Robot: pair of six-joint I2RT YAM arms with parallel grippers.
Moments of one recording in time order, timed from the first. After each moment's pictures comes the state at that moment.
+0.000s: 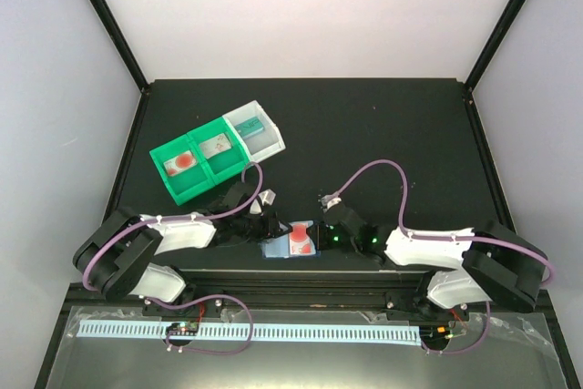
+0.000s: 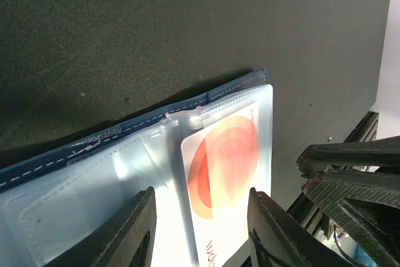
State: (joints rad) left arm -0.65 1.40 0.41 0.15 0.53 -0.85; right arm 1.03 1.33 0.46 0.13 0.03 0.84
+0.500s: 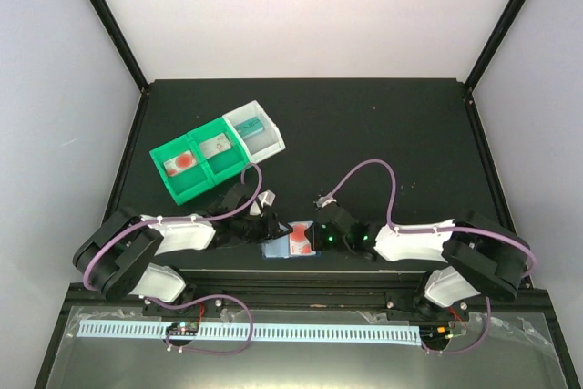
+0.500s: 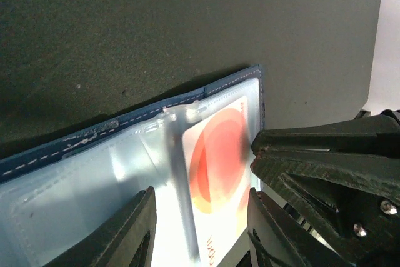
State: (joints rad) left arm -0.65 1.40 0.38 0.21 0.54 -0.87; right arm 1.03 1.45 0.50 0.13 0.03 0.84
